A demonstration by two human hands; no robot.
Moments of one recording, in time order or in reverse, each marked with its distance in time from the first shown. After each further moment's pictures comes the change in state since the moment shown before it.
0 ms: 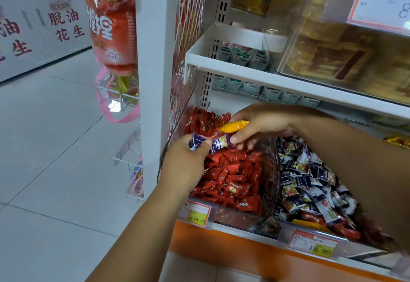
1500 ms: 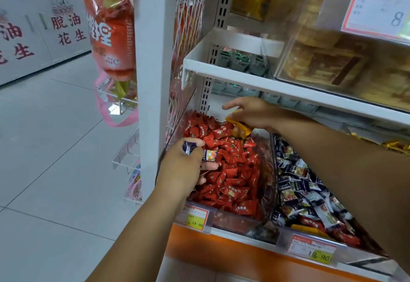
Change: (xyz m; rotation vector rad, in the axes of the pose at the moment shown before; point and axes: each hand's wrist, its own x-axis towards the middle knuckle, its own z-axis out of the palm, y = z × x) left_hand -0.020 0.023 -0.005 -0.208 -0.042 -0.177; right_hand 0.040 0.008 -0.013 -0.115 0.462 -0.014
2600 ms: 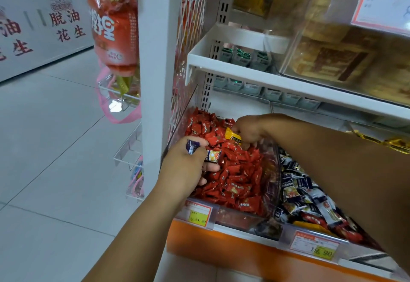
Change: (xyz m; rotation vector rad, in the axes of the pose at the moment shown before) left_hand 0.003 -0.006 -0.006 0.068 -0.056 0.026; right_hand 0.012 0.009 0.027 -0.723 -0.399 0.239
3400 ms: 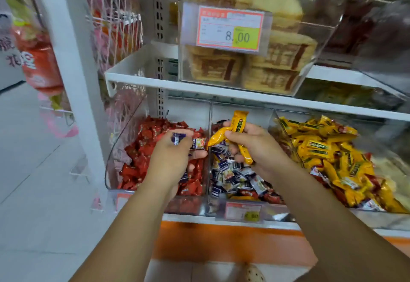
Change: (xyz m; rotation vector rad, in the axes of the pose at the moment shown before) left_hand -0.036 0.024 0.078 -0.089 -0.059 0.056; right_hand -0.158 0.066 0.086 1.622 0.539 -0.308
